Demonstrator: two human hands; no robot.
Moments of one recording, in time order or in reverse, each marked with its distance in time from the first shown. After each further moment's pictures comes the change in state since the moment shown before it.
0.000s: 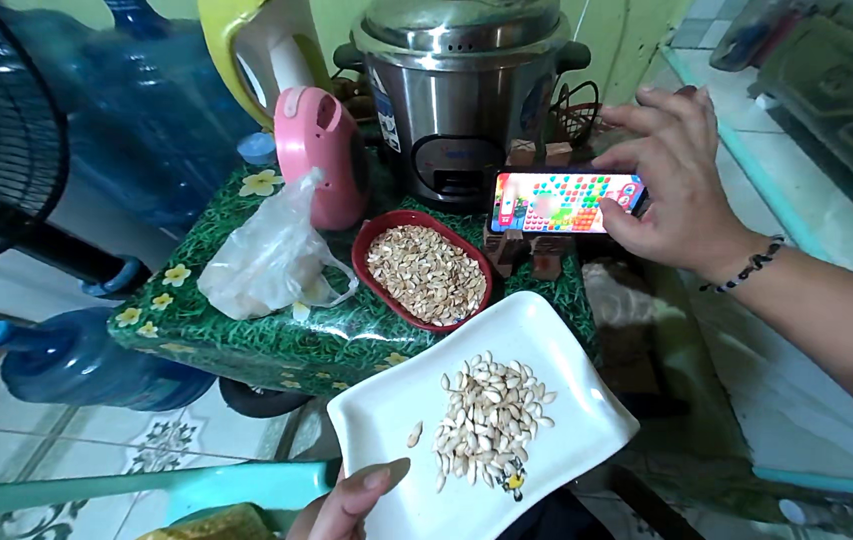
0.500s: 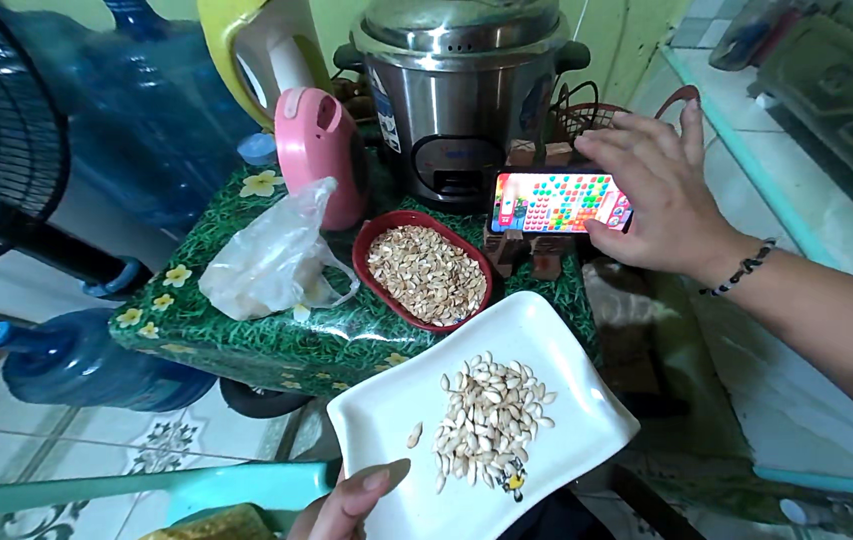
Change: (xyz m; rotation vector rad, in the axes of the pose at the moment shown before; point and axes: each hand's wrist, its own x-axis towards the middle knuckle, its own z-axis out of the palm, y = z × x) left_hand 0.000 0.001 -0.001 -0.016 -0.015 -0.003; right_hand -0.001 -0.004 0.003 -0.067 -0.152 0.032
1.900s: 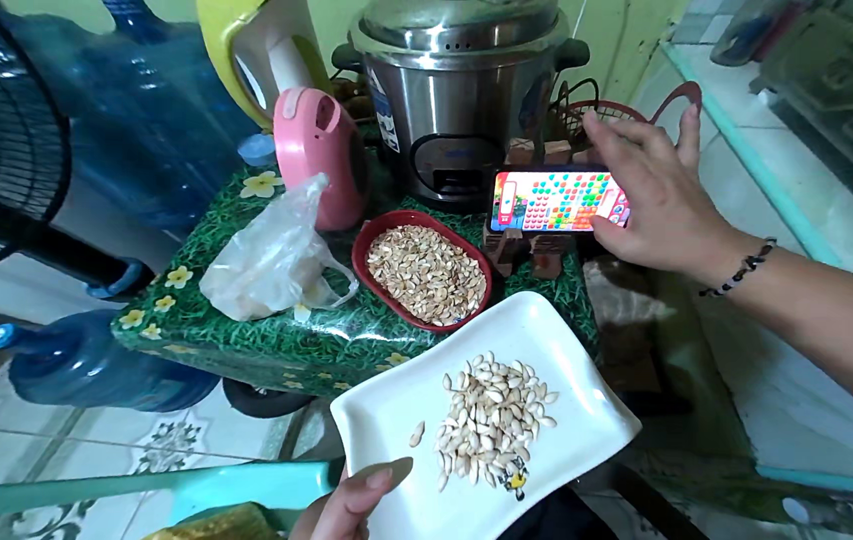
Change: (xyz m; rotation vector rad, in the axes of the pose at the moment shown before) left_hand 0.000 0.000 0.005 0.013 0.026 -0.012; right_hand 0.002 -0.006 -0.002 0.048 -0.079 0.075
